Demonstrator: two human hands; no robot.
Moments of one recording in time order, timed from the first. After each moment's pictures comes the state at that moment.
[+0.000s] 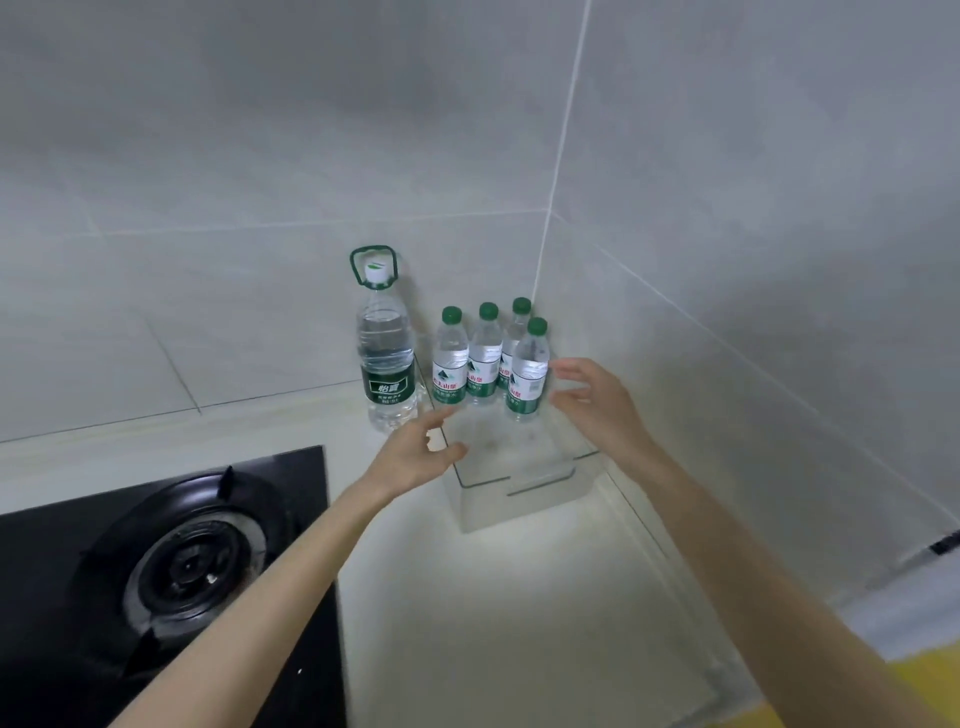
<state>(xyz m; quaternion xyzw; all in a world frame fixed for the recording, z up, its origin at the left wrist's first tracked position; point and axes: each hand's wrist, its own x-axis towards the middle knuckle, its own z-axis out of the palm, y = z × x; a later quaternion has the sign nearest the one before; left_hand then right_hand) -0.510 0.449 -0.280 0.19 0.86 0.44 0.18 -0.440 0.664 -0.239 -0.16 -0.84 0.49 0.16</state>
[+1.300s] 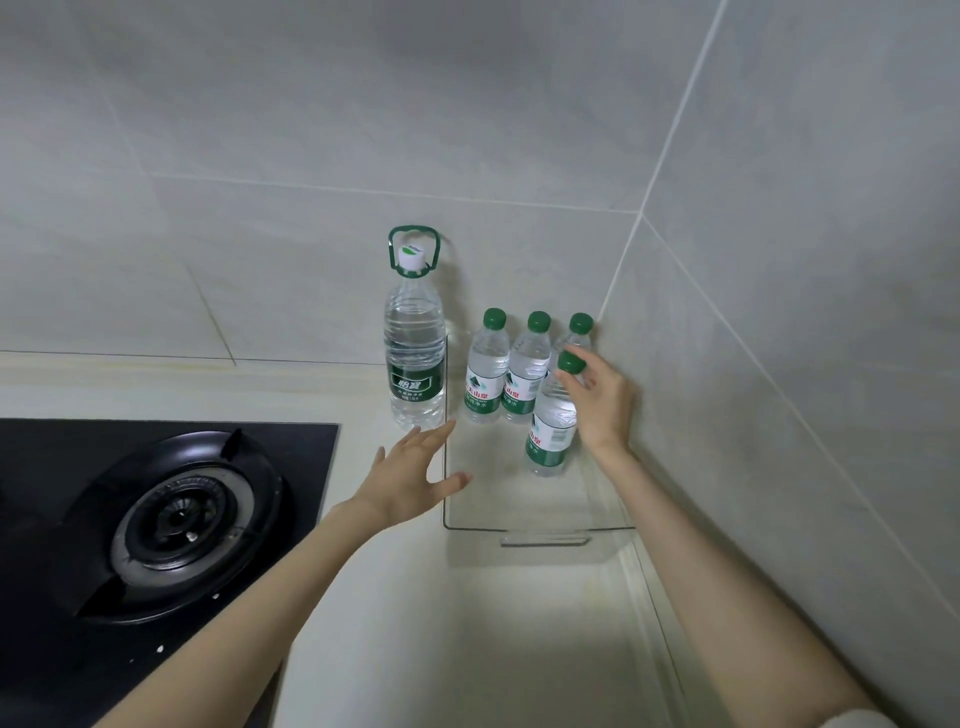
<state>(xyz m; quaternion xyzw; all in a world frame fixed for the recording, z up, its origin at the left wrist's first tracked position) -0.543 0.479 -0.334 0.13 0.94 0.28 0.15 -0.593 0.723 -0.317 -0.10 -0.83 0.49 0.23</state>
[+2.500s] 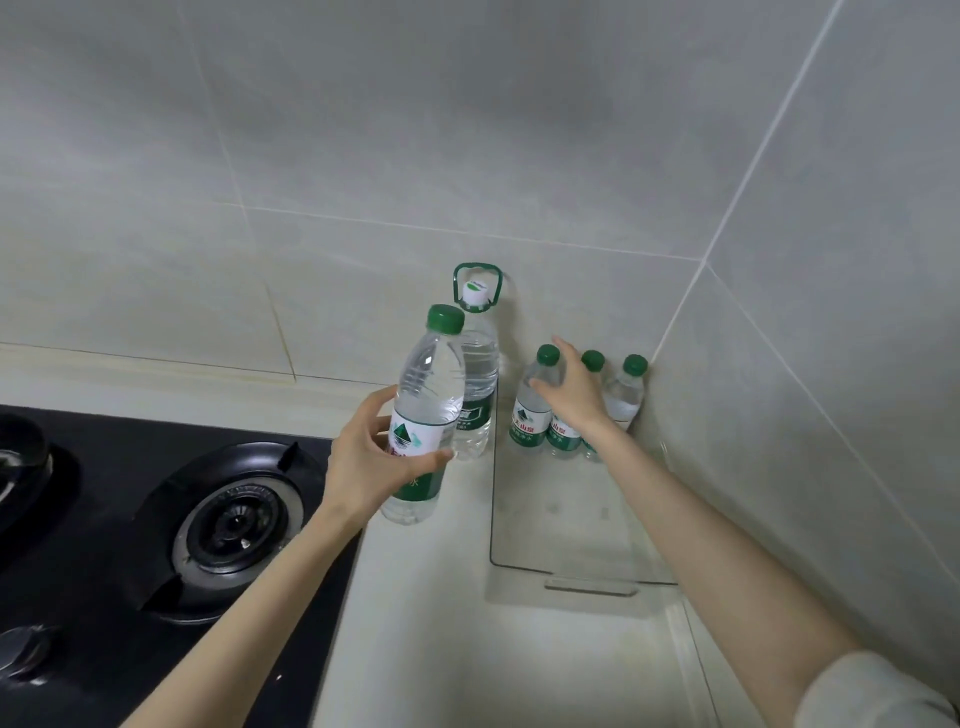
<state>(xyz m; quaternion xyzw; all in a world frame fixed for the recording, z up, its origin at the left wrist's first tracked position) -0.534 0.411 -0.281 -0.07 0.80 0.59 -0.07 -0.649 0.651 -0.281 -0.03 -0.89 0.46 0.04</state>
